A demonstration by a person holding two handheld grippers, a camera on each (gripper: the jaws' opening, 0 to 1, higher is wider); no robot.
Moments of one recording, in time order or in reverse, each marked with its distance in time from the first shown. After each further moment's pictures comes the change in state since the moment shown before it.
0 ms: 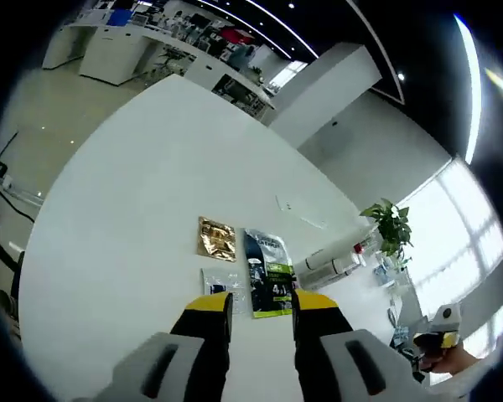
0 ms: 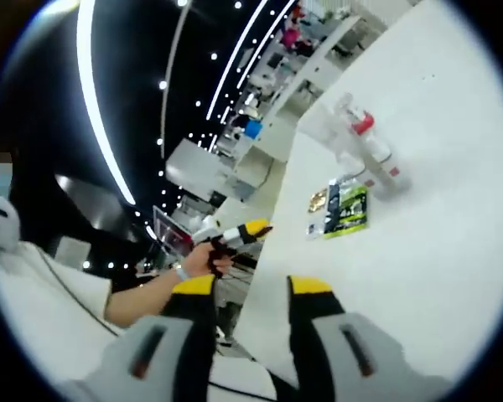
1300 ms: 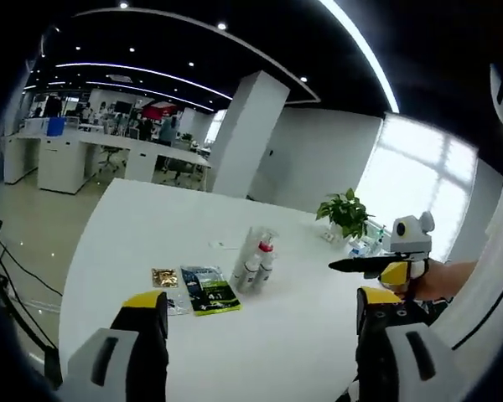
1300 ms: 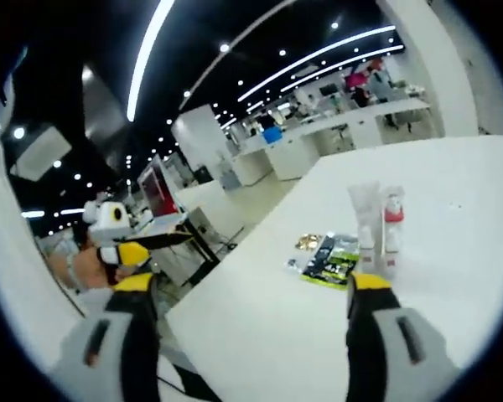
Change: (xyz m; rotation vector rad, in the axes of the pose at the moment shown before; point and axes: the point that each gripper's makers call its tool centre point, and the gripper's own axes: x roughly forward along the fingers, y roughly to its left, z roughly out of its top) left arm -0.112 -0.113 -0.056 0.429 -0.232 -0.070; right arm 0.009 0.036 0.012 -0.557 0.019 -0.126
